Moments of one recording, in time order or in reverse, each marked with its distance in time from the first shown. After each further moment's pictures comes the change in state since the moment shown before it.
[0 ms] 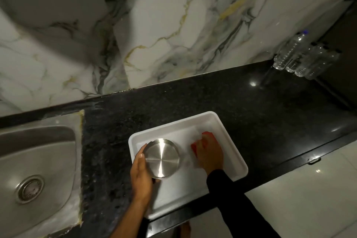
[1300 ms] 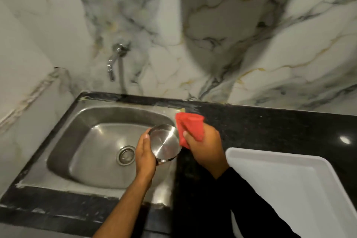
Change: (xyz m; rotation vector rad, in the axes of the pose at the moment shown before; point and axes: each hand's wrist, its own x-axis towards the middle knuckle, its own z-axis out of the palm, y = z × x) left_hand 0.086 0.092 -0.285 -0.219 0.364 0.004; right_hand -0.183 -0.289 0.152 0.274 -0.341 -0.685
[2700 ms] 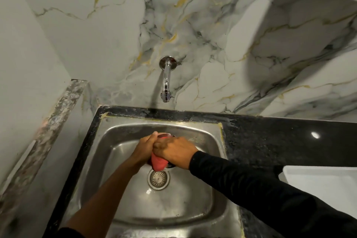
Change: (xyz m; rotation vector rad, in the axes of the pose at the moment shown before) left_hand 0.281 0.072 -0.170 0.411 -0.525 -0.100; right_hand 0.110 -0.091 0.299 -0.987 -0.630 -0.886
